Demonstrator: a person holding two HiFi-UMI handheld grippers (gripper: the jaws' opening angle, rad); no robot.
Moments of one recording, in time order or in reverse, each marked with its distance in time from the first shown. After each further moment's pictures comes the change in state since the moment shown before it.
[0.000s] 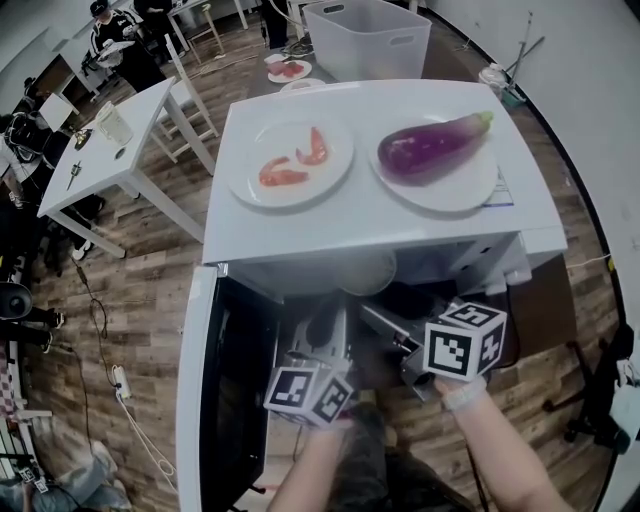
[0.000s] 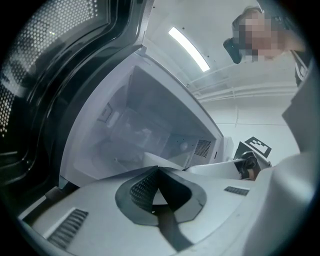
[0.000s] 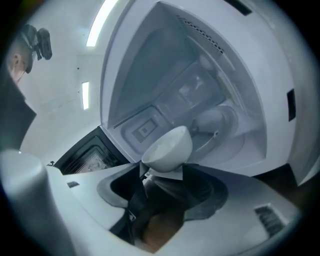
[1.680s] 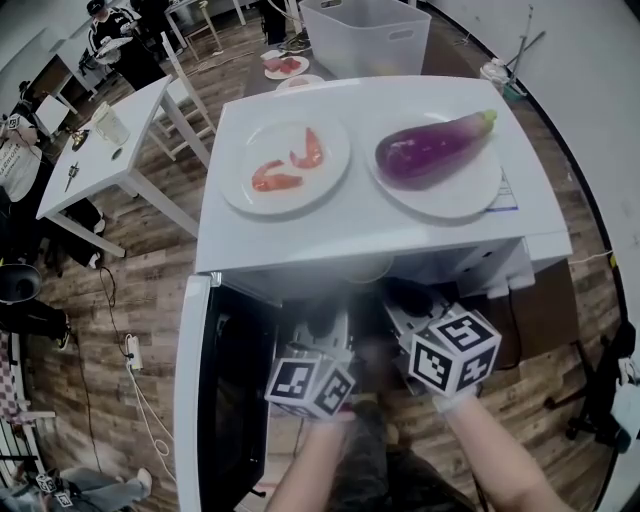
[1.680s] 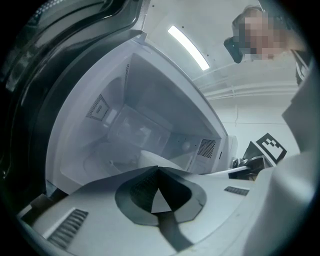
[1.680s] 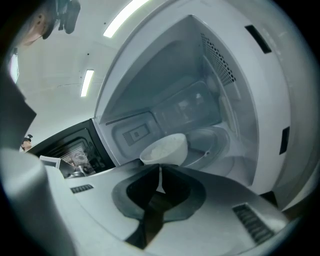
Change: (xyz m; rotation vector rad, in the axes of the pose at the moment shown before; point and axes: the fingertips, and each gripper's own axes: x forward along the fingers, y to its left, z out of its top) left arm 0.021 0.001 0.003 0.009 0.008 -0.007; right arm 0.000 -0.015 0.020 -0.190 -0.107 -0.162
